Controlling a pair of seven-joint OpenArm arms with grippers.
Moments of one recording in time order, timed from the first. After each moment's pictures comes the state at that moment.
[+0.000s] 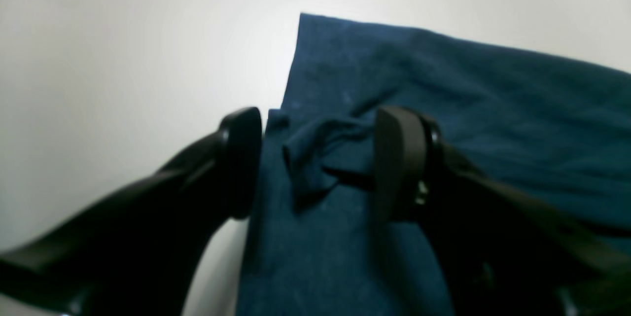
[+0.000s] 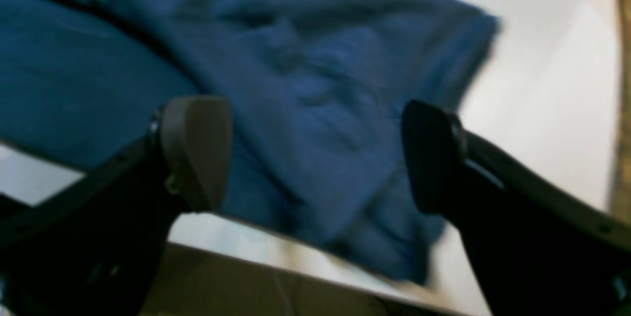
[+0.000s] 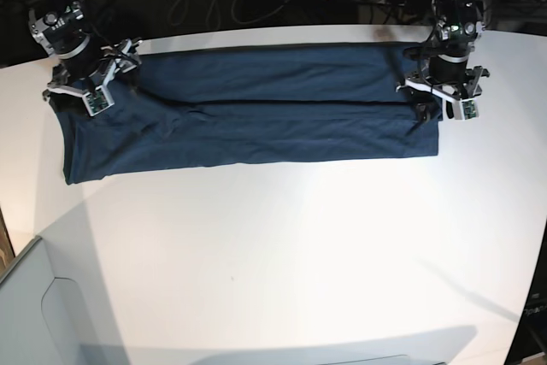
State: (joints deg) left arm 25.1 -11.1 -19.4 101.5 -18.0 -5.3 25.7; right arm -25.5 3.7 28.2 113.6 -2.2 47.1 -36.1
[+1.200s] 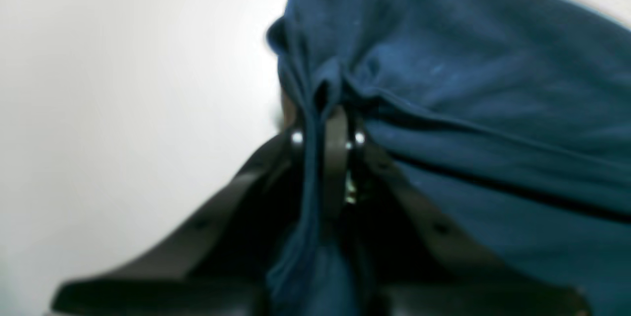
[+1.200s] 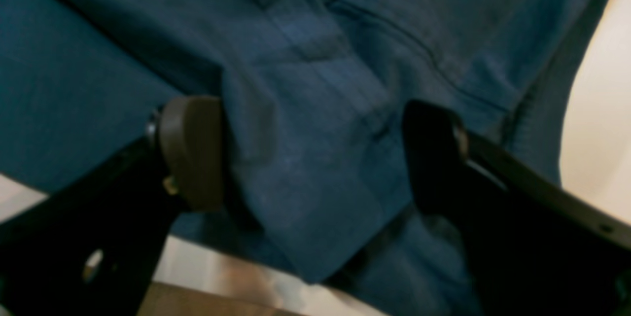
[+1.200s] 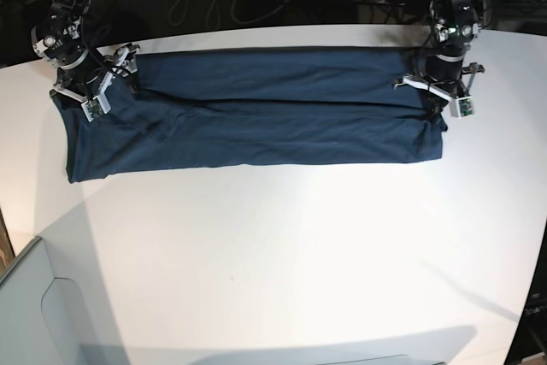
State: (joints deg) left arm 24.4 -10.8 -19.3 99.3 -17.9 -5.5 26.4; right arm -19.9 7.1 28.4 97.2 -1.6 47.1 -34.9
